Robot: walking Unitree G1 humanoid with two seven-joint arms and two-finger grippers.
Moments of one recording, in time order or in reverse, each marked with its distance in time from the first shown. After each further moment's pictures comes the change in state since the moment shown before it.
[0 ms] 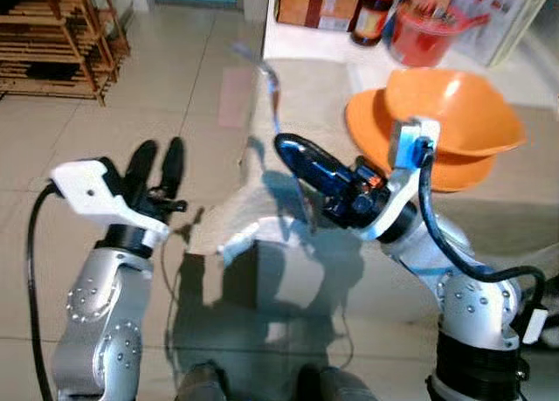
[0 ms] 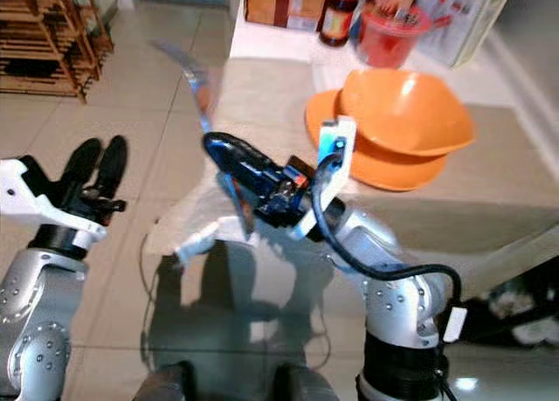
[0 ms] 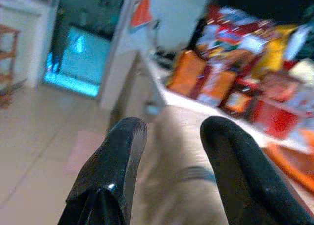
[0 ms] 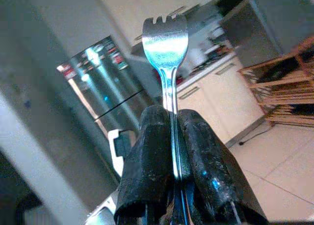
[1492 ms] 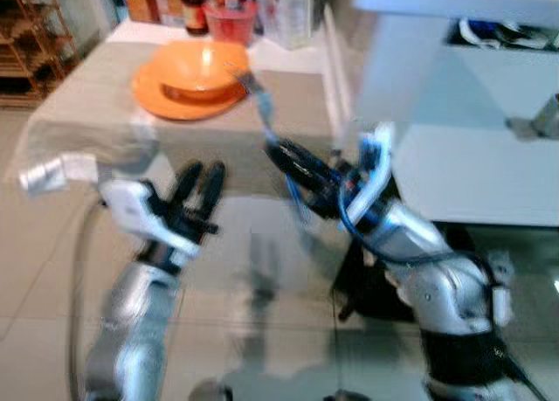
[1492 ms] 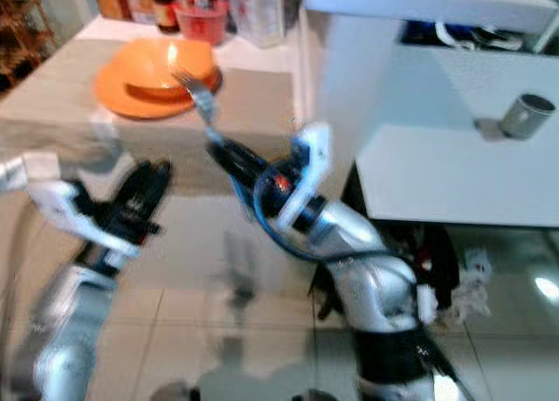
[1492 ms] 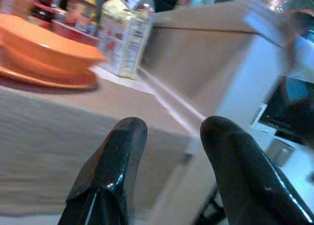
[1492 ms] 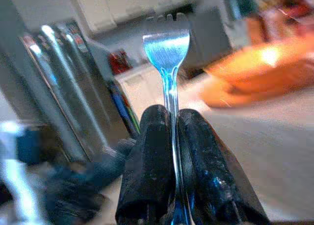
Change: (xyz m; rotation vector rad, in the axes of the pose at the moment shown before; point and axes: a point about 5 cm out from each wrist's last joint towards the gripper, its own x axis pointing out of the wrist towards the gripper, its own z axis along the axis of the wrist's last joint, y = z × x) left arm -0.007 -0.020 -0.039 -0.124 0.107 -0.152; right arm -0.010 -0.044 -0.026 -0.178 0.097 -0.291
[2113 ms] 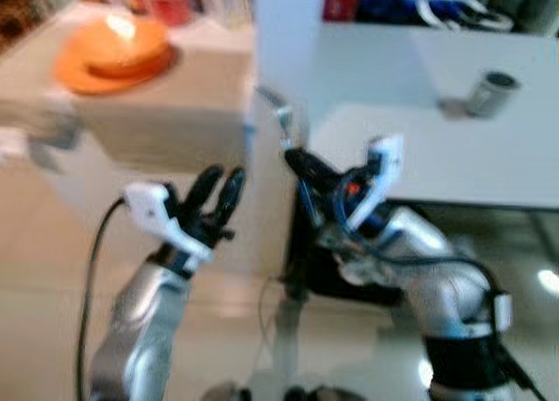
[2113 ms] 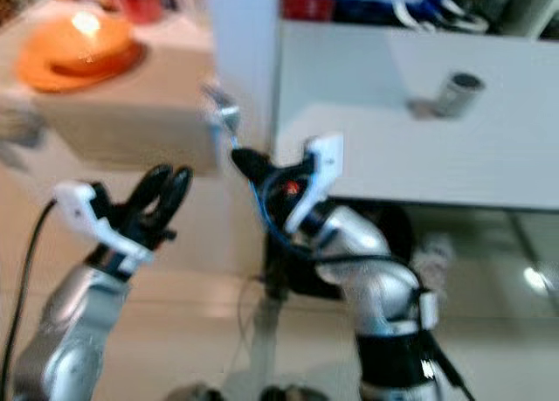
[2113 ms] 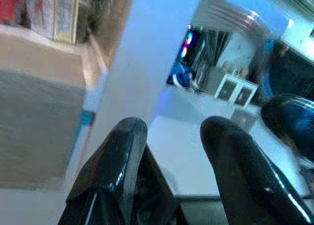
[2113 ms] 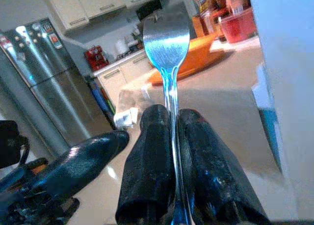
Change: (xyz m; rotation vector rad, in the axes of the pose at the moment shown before) left arm -0.002 -0.001 0.000 0.041 0.026 -0.018; right arm 0.004 0.001 -0.008 -0.008 0.016 -0.046
